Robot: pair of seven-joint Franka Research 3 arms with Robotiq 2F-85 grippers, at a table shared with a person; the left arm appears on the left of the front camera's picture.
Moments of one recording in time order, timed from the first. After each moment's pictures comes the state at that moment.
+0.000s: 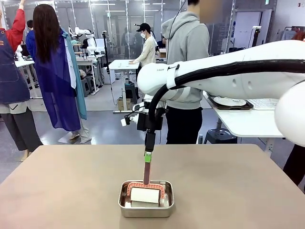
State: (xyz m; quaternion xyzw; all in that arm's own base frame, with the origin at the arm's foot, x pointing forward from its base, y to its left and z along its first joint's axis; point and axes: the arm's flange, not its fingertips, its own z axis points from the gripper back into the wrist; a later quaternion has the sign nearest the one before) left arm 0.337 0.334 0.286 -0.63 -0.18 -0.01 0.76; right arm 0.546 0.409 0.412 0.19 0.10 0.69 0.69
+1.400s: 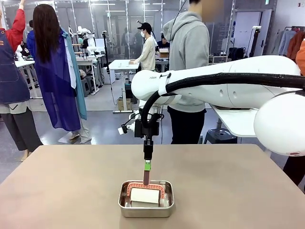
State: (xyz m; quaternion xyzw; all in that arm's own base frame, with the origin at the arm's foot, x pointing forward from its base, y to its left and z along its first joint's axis) left arm 0.337 0.334 0.286 -0.63 -0.18 -0.01 0.76; right arm 0.548 0.417 0.391 0.19 0.16 0.69 0.68
